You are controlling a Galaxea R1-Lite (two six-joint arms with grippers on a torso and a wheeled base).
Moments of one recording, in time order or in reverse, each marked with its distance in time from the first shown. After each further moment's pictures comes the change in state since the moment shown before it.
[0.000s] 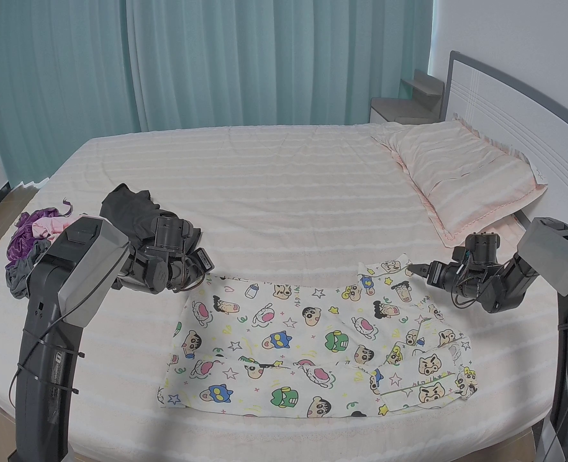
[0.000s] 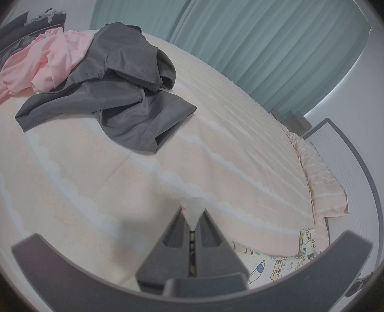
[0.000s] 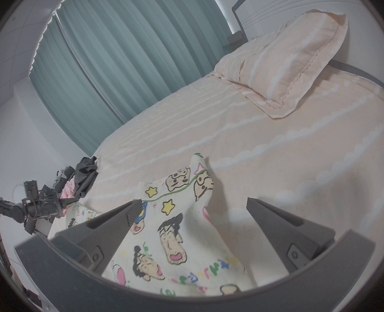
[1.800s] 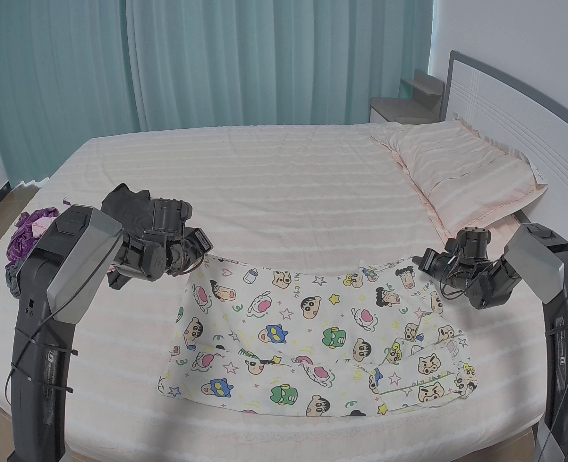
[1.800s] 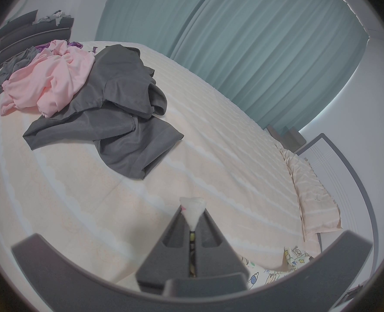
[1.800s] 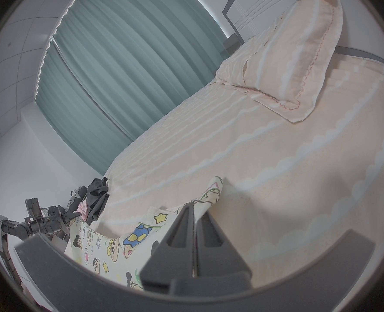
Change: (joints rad) left arm -0.011 -0.066 -0.019 -0.001 0.061 -0.045; right arm 0.003 0.120 -0.196 -0.048 0.035 0.155
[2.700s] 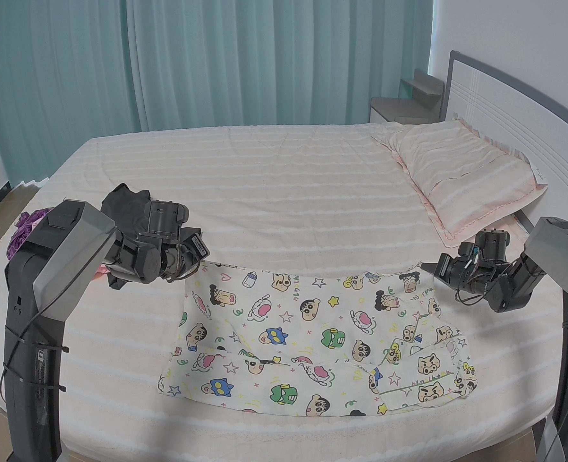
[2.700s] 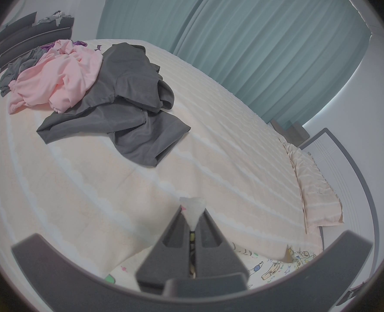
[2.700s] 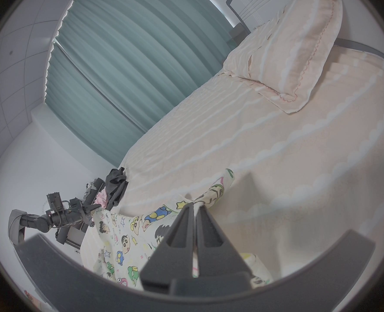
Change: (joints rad) left arm -0.004 -0.069 0.114 0.006 -0.003 0.006; right arm -0.044 -0.137 0.221 -0.035 0.163 -0.016
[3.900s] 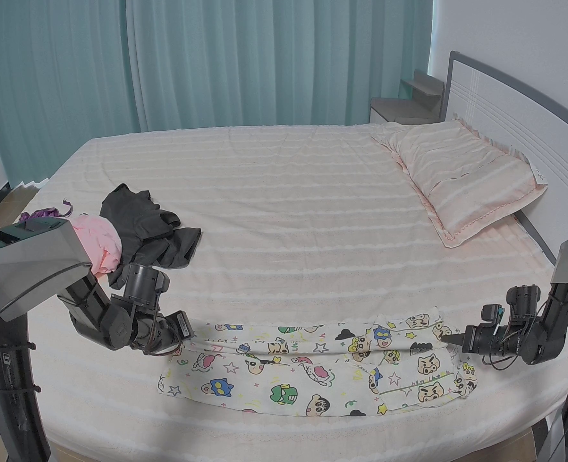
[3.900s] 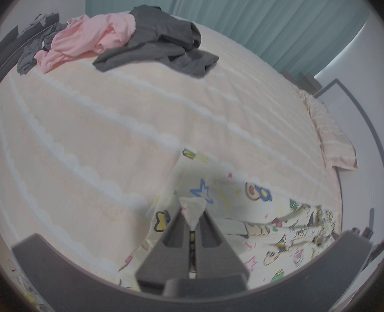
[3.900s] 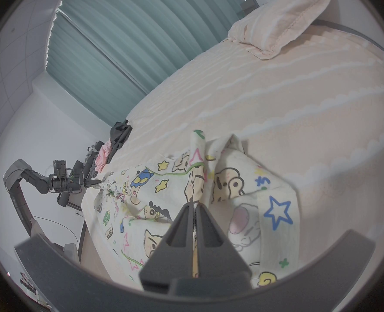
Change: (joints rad) left arm -0.026 -0.231 0.726 -0.202 -0.078 0.109; right arm -0.108 -0.139 0.660 -0.195 0.173 -0.328
